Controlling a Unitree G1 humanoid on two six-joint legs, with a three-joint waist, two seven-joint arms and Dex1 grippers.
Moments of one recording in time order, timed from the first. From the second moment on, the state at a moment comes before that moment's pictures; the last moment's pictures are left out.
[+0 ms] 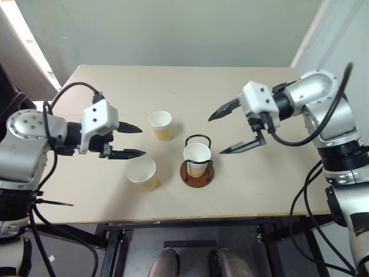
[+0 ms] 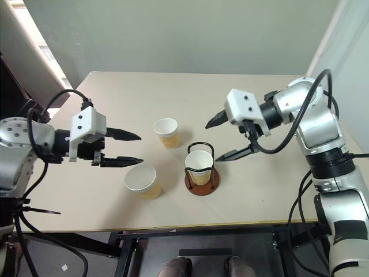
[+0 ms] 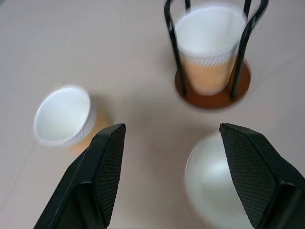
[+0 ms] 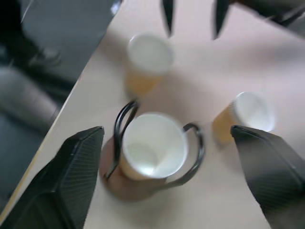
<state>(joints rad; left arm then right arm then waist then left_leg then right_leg) -0.61 1.09 0.00 0.00 -0.34 0.36 -1.36 -1.07 -0.69 0.24 0.06 0.28 0.36 1.54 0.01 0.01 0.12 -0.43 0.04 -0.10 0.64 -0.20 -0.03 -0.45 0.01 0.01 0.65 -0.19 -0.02</state>
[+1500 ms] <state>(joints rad) -1.38 0.80 -0.44 0.48 -0.48 0.07 -1.57 -0.77 -0.99 -0.03 -0.19 0.52 0.62 1.42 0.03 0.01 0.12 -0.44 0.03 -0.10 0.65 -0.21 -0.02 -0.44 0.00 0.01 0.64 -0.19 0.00</state>
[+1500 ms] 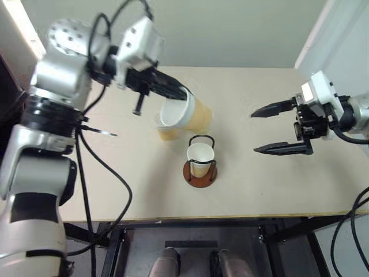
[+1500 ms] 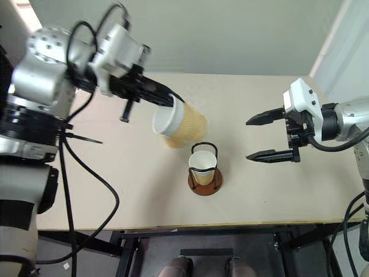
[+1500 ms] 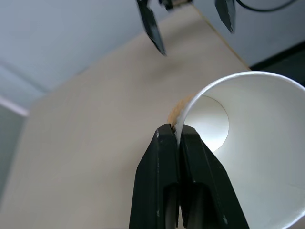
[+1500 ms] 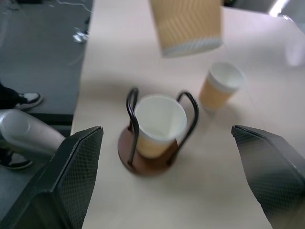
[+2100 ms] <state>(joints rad) -1.41 0.71 -0.73 0.62 -0.43 -0.15 -1.57 -0.63 -1.05 -0.10 -0.37 0.59 0.71 1.27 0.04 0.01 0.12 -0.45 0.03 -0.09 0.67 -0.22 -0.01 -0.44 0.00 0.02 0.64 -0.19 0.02</state>
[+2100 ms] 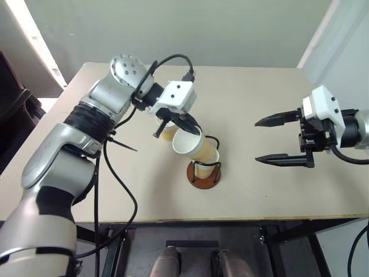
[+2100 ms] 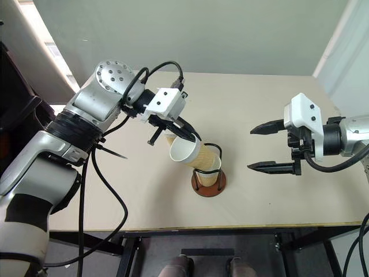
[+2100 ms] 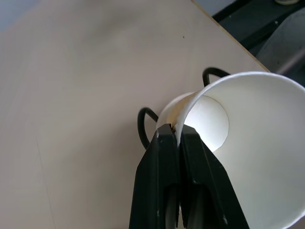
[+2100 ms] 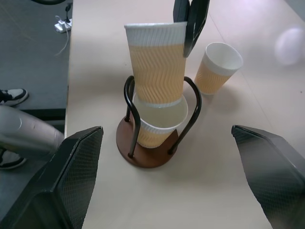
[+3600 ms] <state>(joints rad) -1.39 0.63 -0.49 1.17 0.15 -0.26 -1.41 -0.89 -0.72 0.13 -0.12 0.39 0.60 1.00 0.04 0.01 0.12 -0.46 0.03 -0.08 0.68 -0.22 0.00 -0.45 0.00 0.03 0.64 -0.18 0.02</state>
